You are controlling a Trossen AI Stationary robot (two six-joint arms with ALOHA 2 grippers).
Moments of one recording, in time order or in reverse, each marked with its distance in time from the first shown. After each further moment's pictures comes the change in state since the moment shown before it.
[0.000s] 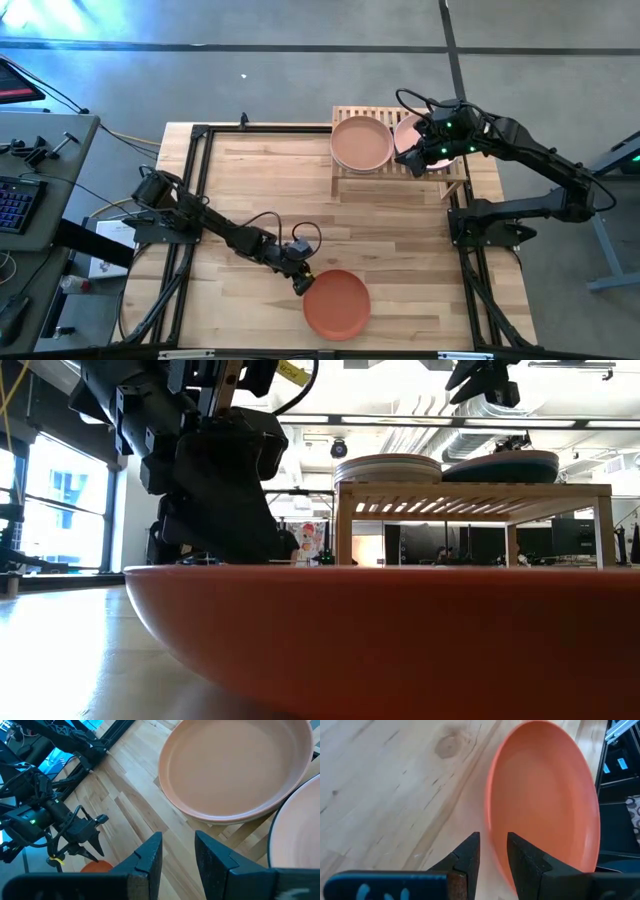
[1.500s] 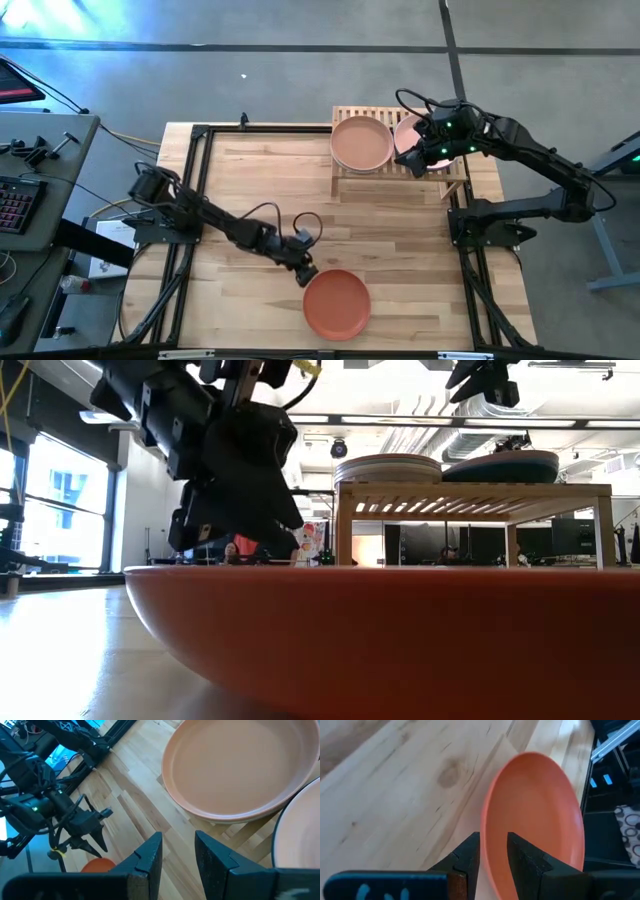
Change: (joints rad) left arm 0.058 -0.042 0.000 0.000 0.024 0.019; right arm 0.000 0.000 0.000 -0.001 -0.019 -0.008
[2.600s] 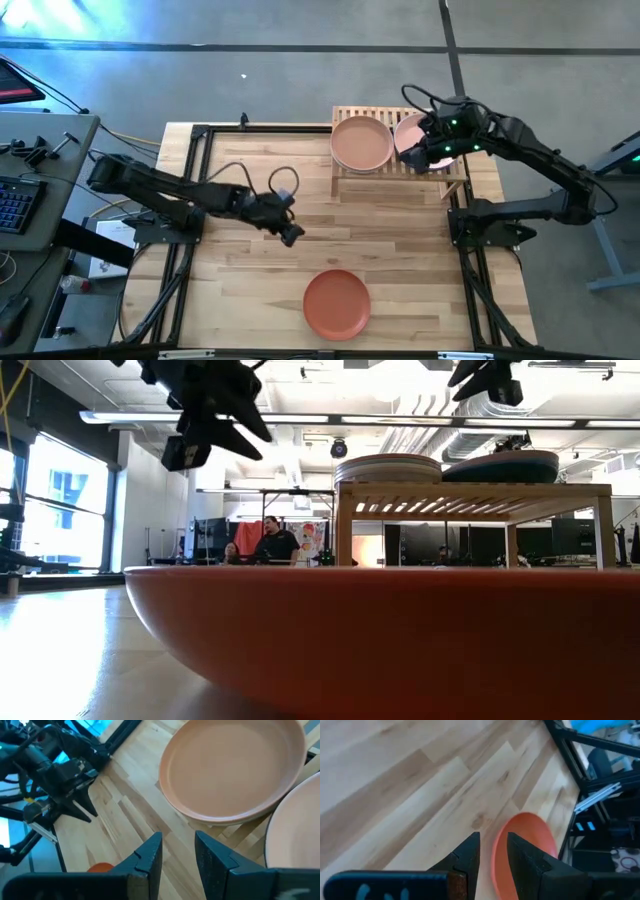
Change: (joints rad) left arm 0.181 -0.404 0.000 -0.381 -0.023 0.014; right arm -0.030 -0.023 0.000 0.001 -0.011 0.007
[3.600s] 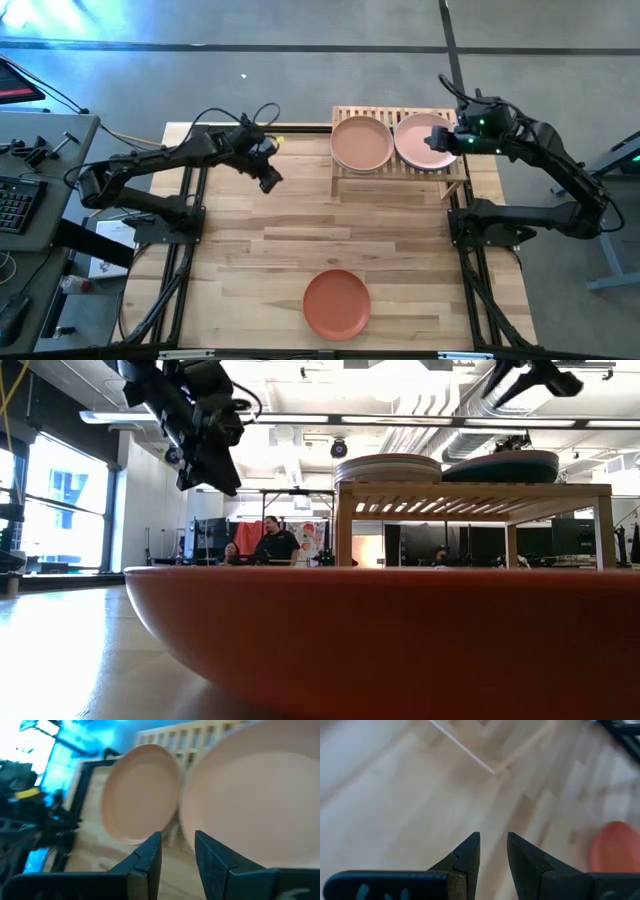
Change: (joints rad) left arm 0.640 -0.108 0.000 -0.276 0.325 0.741; right arm -0.106 -0.135 0.000 -0.139 0.268 0.404
